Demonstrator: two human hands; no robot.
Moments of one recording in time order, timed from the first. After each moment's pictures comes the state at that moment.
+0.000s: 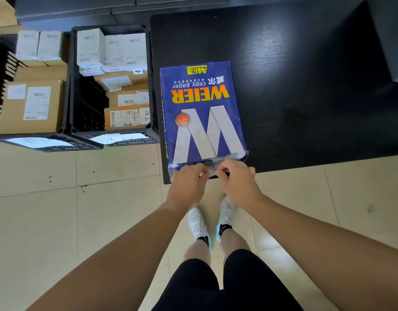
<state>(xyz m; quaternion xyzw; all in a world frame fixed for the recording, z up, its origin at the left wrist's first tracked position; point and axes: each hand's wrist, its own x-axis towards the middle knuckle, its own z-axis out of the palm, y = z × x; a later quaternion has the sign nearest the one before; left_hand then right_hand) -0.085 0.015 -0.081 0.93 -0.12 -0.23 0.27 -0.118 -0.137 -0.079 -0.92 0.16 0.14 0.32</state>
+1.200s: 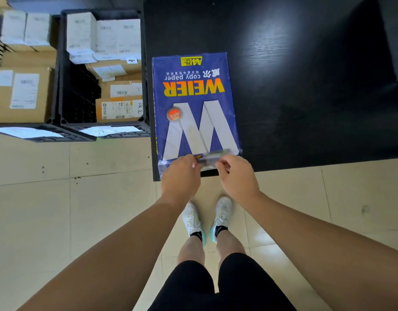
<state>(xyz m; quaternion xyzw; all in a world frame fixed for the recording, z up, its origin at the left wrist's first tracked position) -0.075 -0.009 -0.075 0.95 -0.01 -0.23 0.22 -0.111 -0.158 -0.097 -0.91 0.18 0.08 0.35</state>
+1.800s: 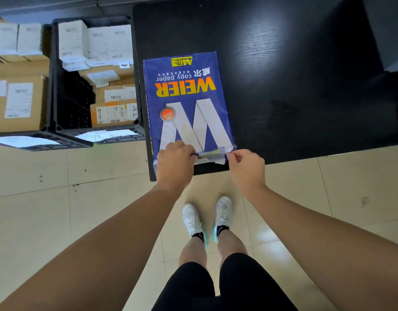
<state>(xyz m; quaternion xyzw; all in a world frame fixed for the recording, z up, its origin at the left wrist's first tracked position) -0.054 -0.009 -0.077 0.97 -0.14 -0.14 0.11 -0.112 -0.179 -0.093 -0.87 0.34 0.08 0.34</state>
